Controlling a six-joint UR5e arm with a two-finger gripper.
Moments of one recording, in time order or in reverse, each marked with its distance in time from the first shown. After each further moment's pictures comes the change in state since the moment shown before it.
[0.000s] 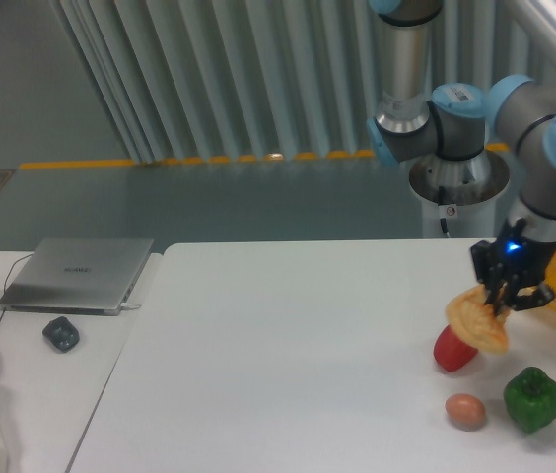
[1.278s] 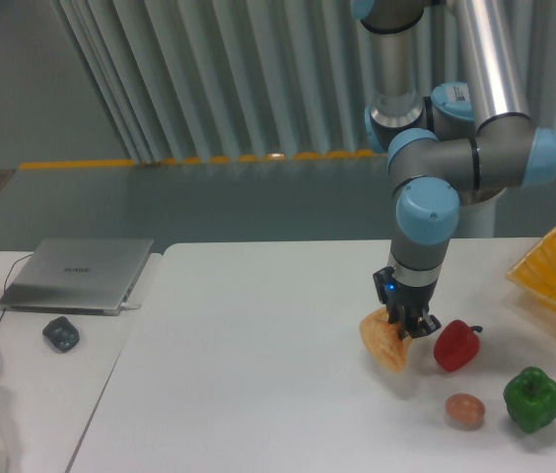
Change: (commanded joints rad) arm -0.193 -0.069 -0.063 0.006 0.106 -0.034
